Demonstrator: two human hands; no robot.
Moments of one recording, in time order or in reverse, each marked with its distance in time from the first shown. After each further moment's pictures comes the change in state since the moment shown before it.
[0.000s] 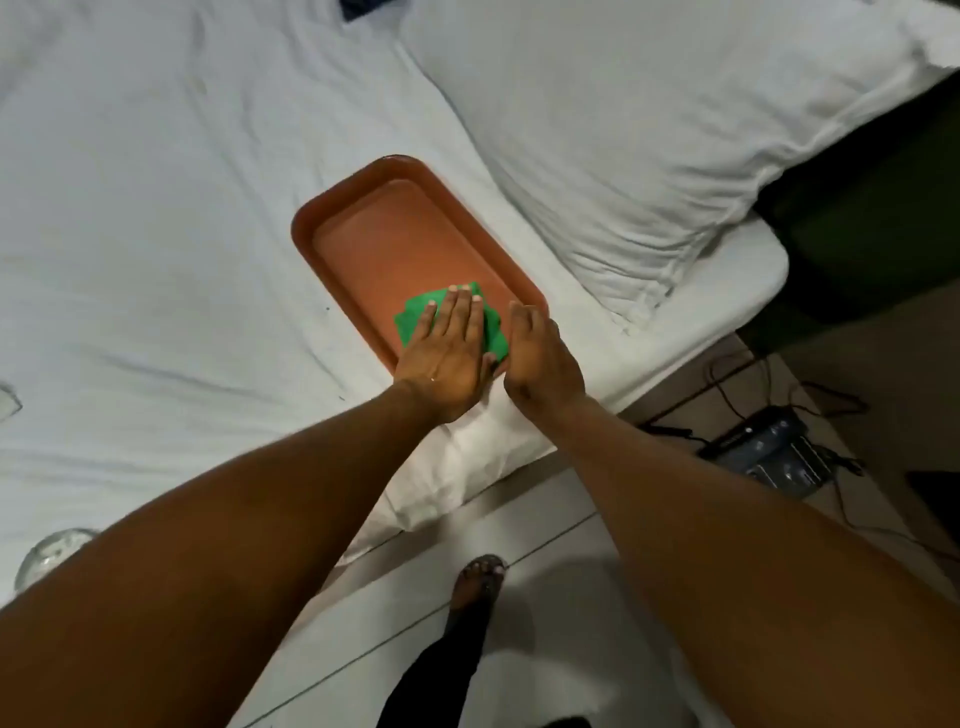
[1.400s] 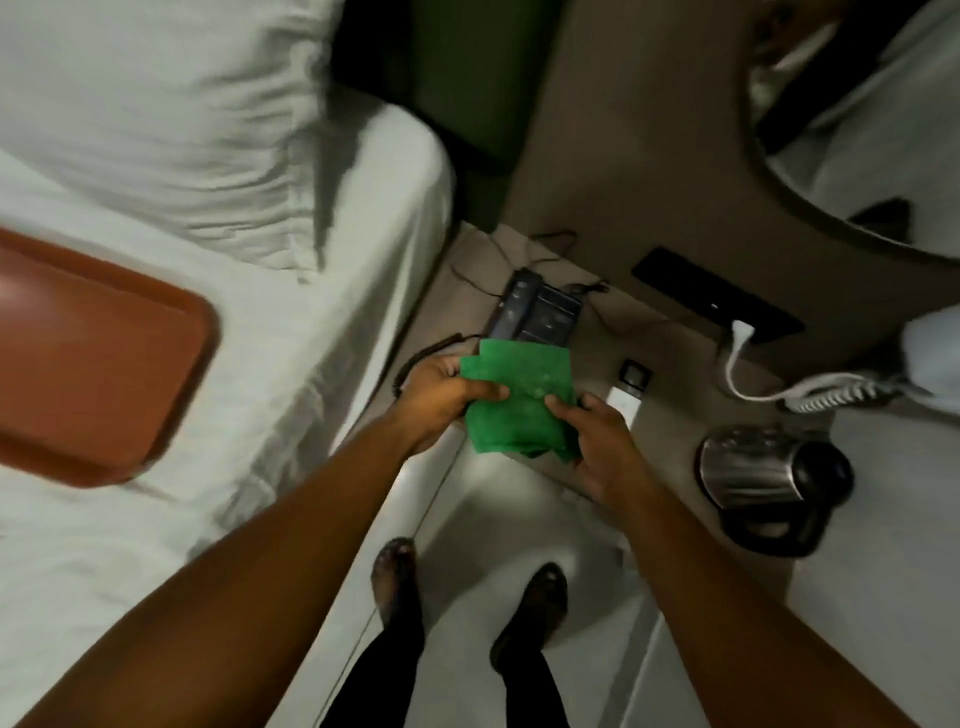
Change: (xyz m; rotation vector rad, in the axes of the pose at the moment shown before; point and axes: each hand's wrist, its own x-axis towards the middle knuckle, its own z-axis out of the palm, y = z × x) left_hand -0.002 0.309 0.065 -1.462 -0.757 -0.142; right_hand -0.281 0.255 -0.065 1.551 0.471 1.022
